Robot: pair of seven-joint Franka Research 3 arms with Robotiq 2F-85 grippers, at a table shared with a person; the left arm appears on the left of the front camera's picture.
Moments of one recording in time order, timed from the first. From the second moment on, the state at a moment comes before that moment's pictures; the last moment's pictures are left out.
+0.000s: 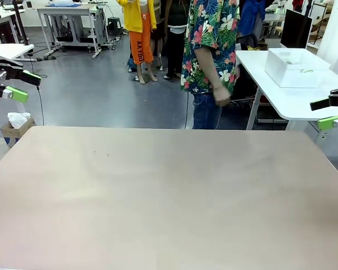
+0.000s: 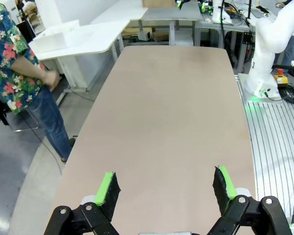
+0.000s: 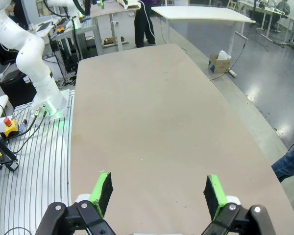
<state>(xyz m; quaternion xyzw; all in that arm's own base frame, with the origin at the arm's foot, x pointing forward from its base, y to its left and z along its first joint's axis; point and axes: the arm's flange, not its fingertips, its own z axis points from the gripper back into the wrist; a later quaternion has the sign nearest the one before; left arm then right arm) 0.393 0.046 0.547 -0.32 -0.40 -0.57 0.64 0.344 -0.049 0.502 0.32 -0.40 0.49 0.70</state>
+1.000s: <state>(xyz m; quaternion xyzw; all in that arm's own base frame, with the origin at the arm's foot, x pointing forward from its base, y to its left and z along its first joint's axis) 0.393 0.046 0.547 -0.32 -0.40 -0.57 0.64 0.344 -0.049 0.502 0.32 -0.40 0.49 0.70</state>
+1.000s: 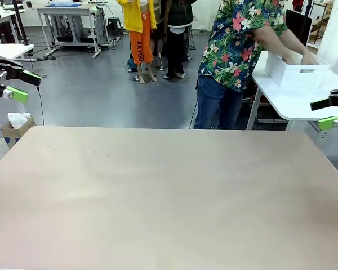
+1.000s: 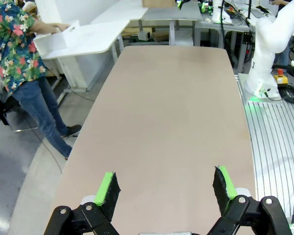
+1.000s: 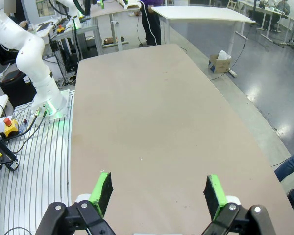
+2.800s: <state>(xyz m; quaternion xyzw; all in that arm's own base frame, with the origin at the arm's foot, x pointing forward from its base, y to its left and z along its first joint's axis) 0.393 0.046 0.547 -0.32 -0.40 -0.57 0.64 0.344 -0.049 0.502 0.32 -0.40 0.49 0.70</state>
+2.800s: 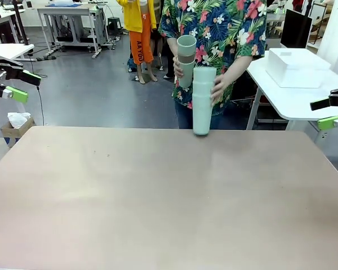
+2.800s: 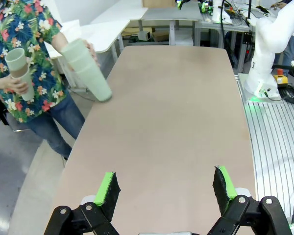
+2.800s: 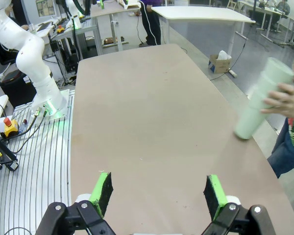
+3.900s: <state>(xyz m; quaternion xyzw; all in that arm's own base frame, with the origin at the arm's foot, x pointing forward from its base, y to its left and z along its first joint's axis) 0.393 0.046 0.547 -0.32 -0.40 -0.57 0.64 0.344 -0.049 0.502 0.32 -0.40 0.49 0.70</state>
